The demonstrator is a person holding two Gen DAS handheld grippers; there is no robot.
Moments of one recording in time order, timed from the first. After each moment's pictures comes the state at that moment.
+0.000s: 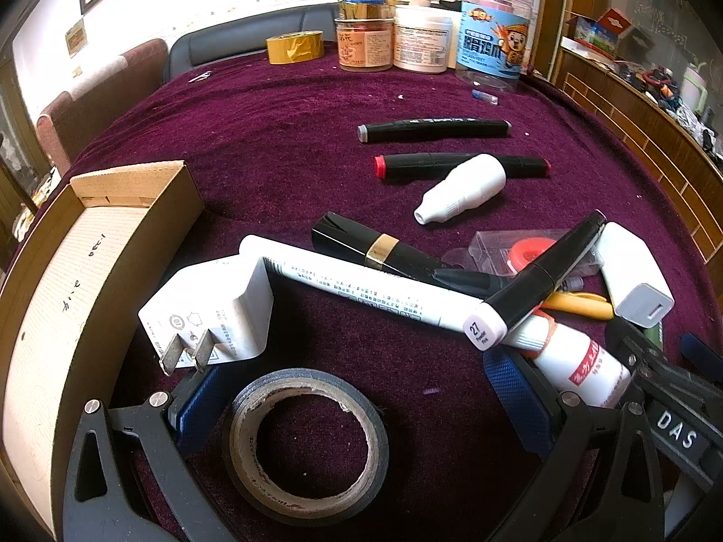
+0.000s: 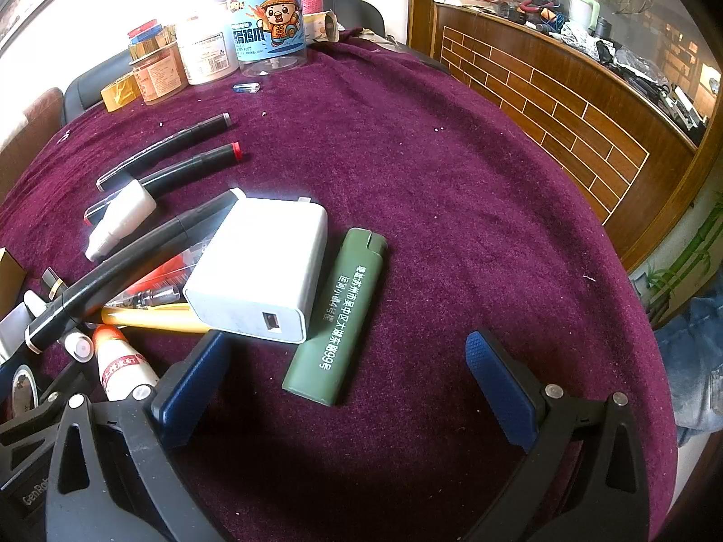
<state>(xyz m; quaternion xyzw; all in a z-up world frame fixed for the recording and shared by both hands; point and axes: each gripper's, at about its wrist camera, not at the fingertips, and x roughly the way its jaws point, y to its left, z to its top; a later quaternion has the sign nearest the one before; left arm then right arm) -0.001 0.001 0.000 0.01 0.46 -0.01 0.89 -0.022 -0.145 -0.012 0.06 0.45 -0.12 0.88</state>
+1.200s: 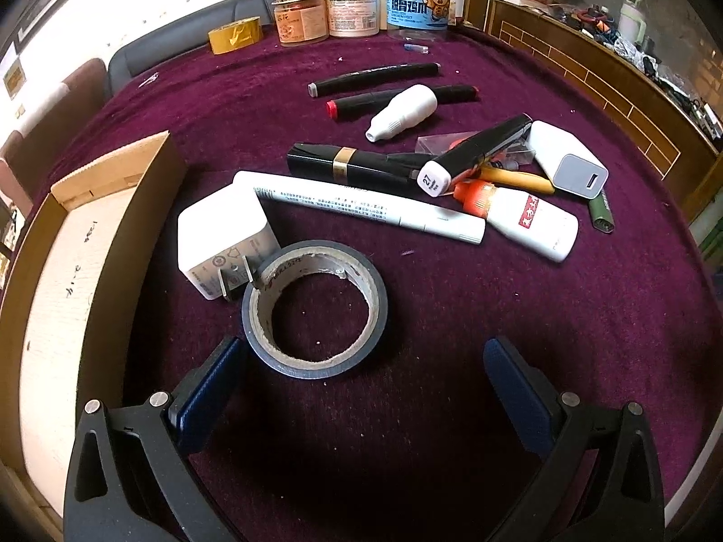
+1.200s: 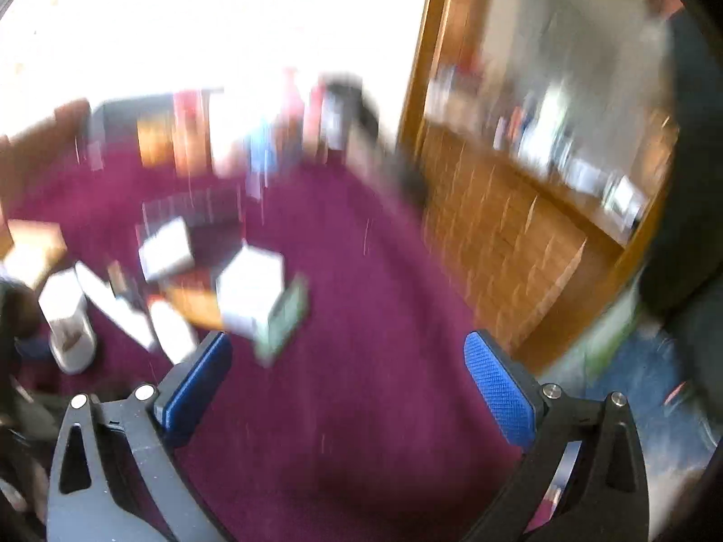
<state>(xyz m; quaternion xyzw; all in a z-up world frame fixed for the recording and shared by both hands) -0.051 0.008 0.004 0.07 0.50 -0.10 0.86 -0.160 -0.131 0.106 -0.05 0.27 -0.13 0.95</state>
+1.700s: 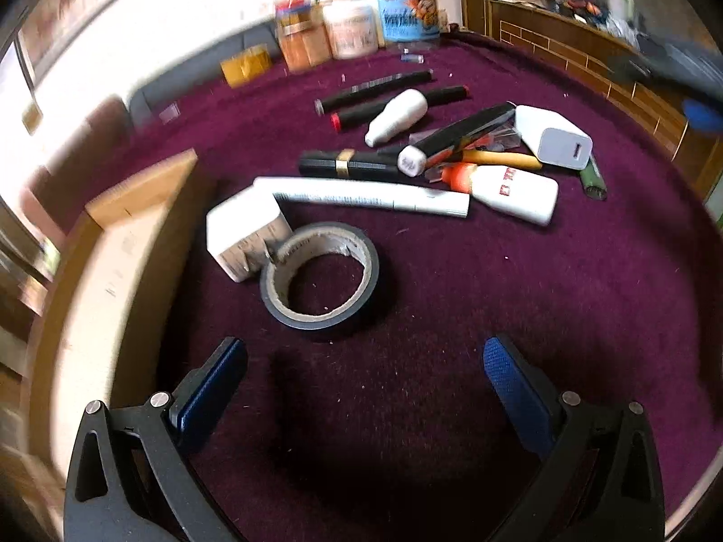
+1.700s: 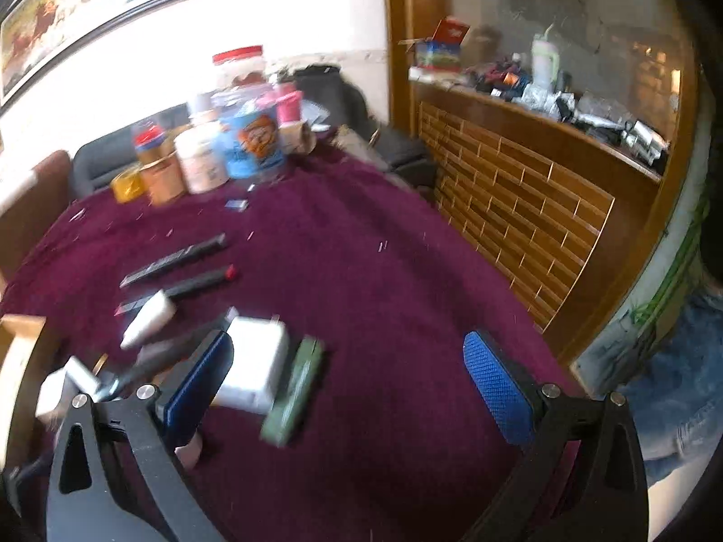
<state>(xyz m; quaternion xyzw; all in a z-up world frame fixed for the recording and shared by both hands) -0.091 -0.010 0.010 0.15 0.44 -0.06 0.88 -0.066 -0.165 0.068 0.05 0.32 -0.15 0.93</state>
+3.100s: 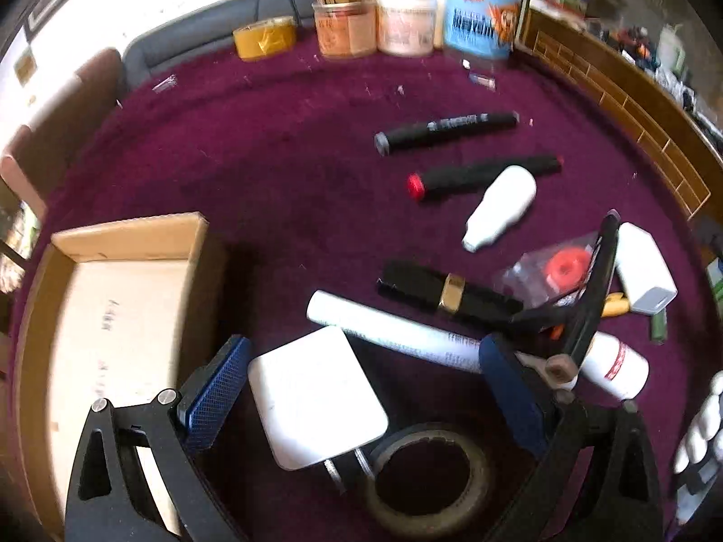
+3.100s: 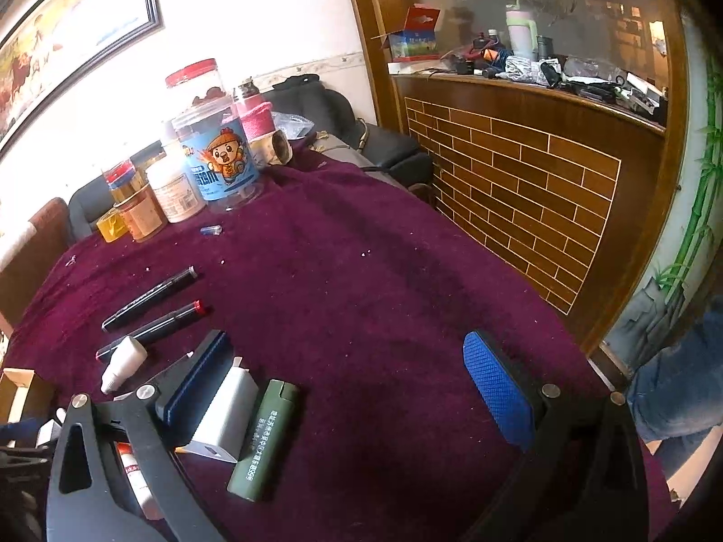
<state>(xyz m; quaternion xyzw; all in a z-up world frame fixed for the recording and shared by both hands) 0.027 0.047 0.023 0.04 0.50 -0.08 0.86 -0.055 -0.207 0.044 0.13 0.31 -0.15 0.93</state>
